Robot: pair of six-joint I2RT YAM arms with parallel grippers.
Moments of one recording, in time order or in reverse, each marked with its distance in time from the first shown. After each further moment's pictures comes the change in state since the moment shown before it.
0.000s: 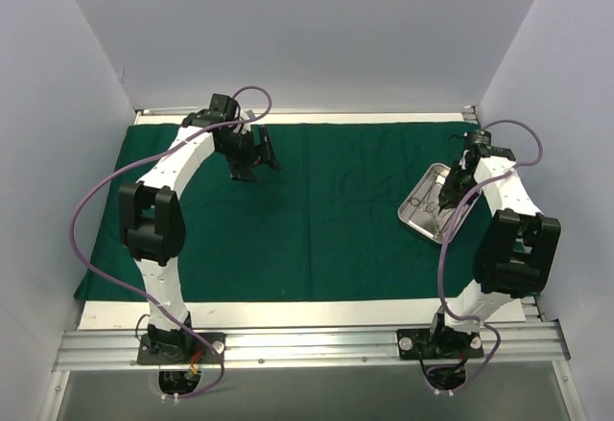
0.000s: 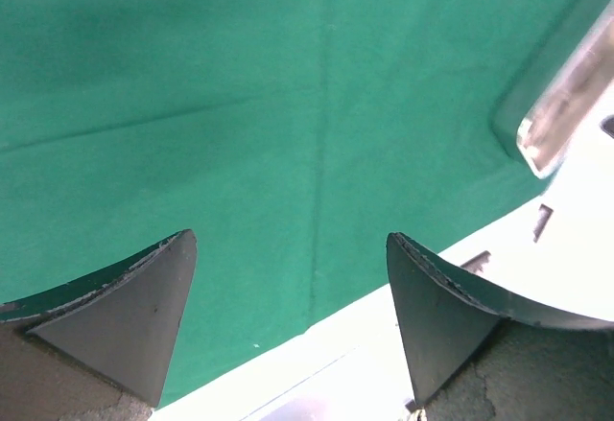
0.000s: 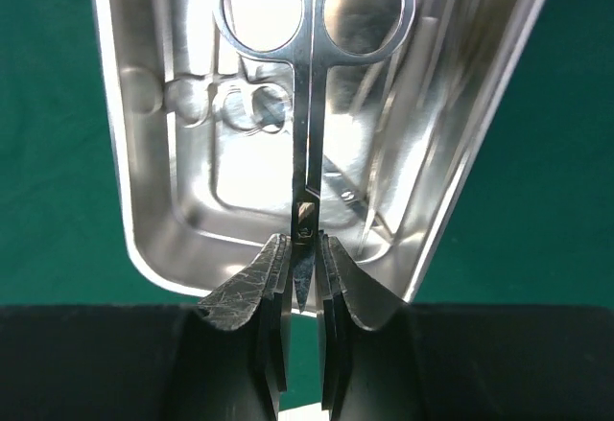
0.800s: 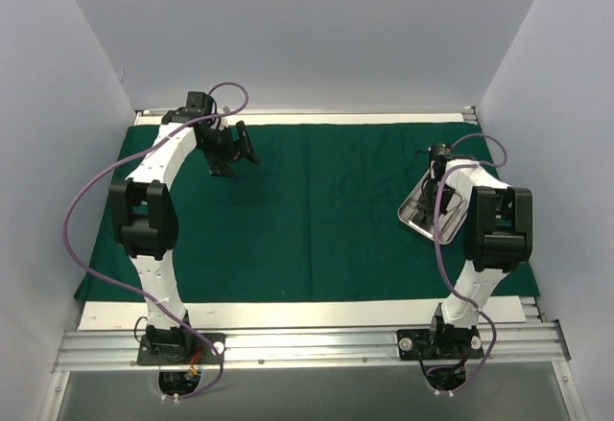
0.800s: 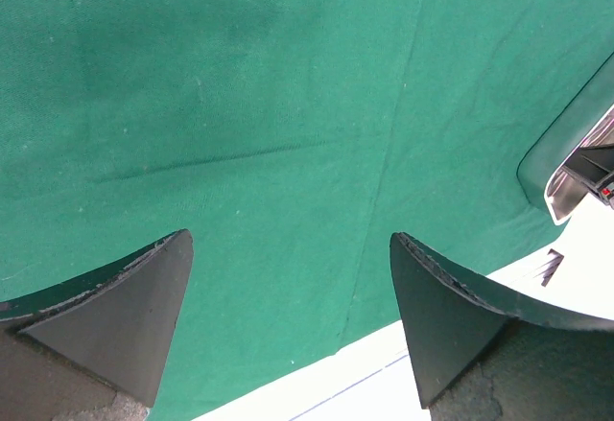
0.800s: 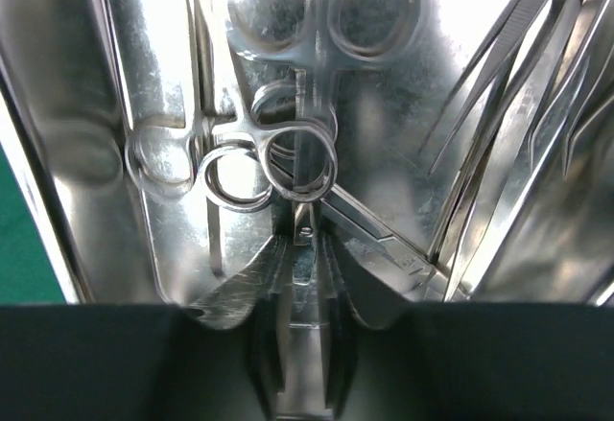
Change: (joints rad) left arm 0.120 0.037 0.037 -0.011 -0.011 0.056; right arm 0.143 0.181 -0.076 0.138 0.129 0.166
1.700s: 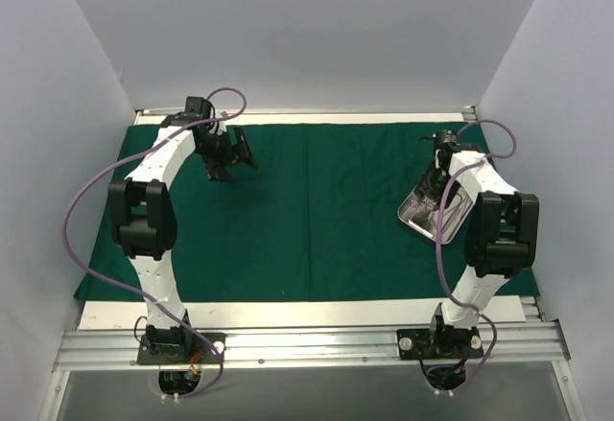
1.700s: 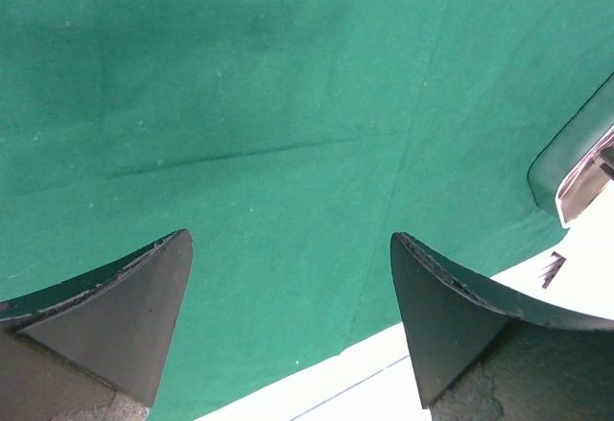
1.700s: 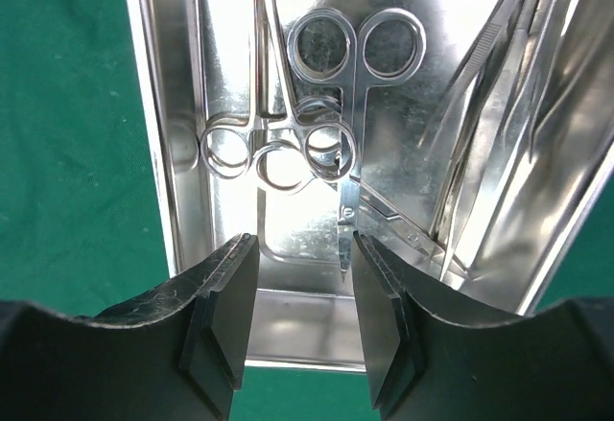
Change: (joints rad) left arm 0.013 -0.010 -0.065 0.032 0.000 -0.003; right arm 0.000 -0.048 0.104 -0.075 -0.004 0.028
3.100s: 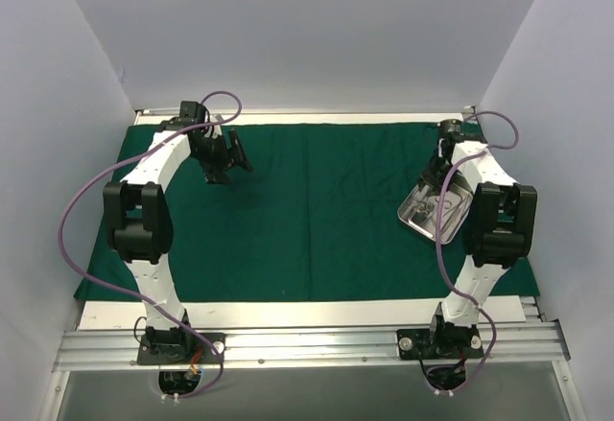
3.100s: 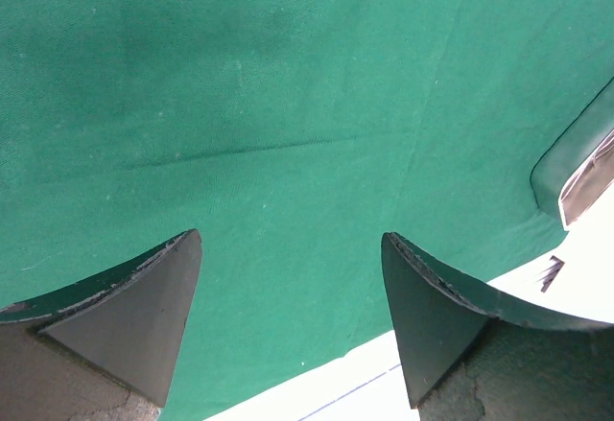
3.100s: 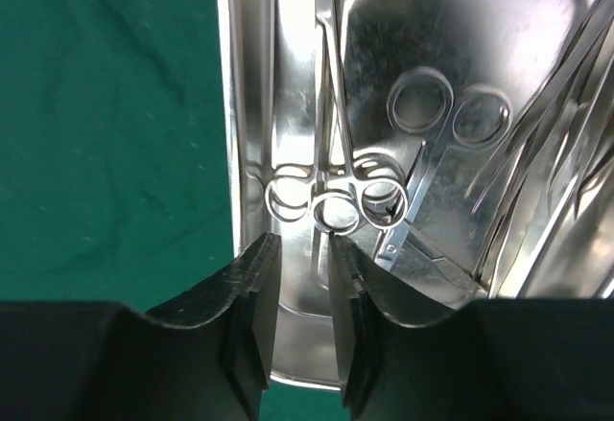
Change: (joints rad) left arm 0.024 -0.041 -0.079 0.047 0.008 0.002; right arm -0.033 0.085 0.145 0.000 -0.078 0.014
